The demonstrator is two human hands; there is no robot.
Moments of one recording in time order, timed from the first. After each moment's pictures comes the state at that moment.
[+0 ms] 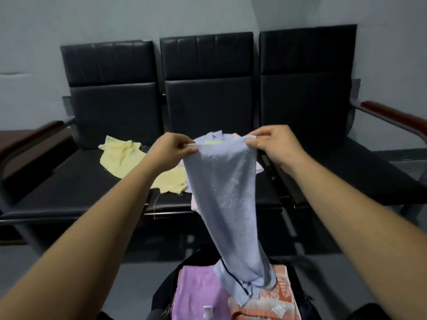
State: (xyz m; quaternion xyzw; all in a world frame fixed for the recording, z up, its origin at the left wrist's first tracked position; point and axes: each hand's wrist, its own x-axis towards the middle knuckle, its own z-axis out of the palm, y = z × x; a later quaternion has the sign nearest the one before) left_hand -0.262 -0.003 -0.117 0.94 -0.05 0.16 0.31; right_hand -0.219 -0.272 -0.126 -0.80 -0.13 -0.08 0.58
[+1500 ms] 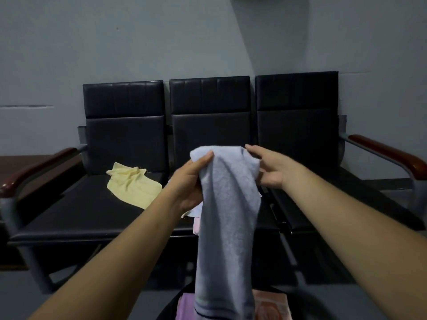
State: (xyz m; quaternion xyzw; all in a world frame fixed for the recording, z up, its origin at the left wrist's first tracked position) left_hand -0.331 -0.065 -0.085 0.53 -0.04 -0.04 0.85; right_hand -0.241 -0.261 -0.077 -0.55 0.01 0.26 0.79
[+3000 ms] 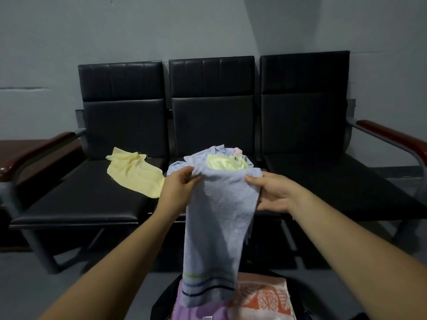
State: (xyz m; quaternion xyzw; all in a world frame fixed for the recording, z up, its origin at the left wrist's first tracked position) left_hand -0.308 -0.029 -0.174 0.85 0.00 0.21 0.48; right_hand -0.262 -0.273 -0.157 -0.60 -0.01 0.27 0.75
